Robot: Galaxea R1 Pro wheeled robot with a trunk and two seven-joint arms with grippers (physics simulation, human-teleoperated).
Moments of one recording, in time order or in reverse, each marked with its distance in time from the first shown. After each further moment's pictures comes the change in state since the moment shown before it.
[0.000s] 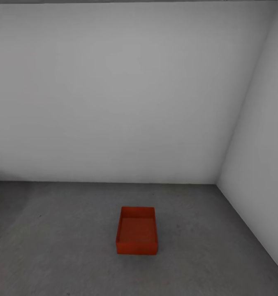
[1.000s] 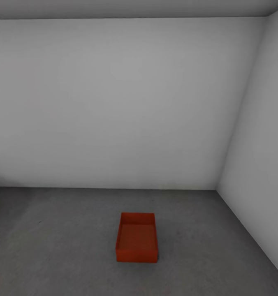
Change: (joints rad) left arm 0.007 -0.002 0.000 0.000 0.000 -0.009 0.000; right arm 0.001 0.000 -0.003 0.001 -0.005 -0.016 0.033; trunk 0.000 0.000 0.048
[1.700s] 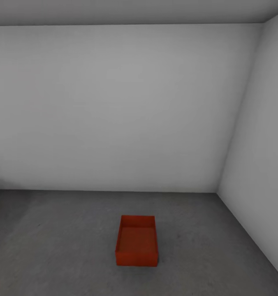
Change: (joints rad) left arm 0.000 -0.004 0.000 0.000 0.000 -0.001 0.001; right arm -0.001 0.000 0.003 -0.001 0.009 0.002 -0.008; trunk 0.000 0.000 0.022
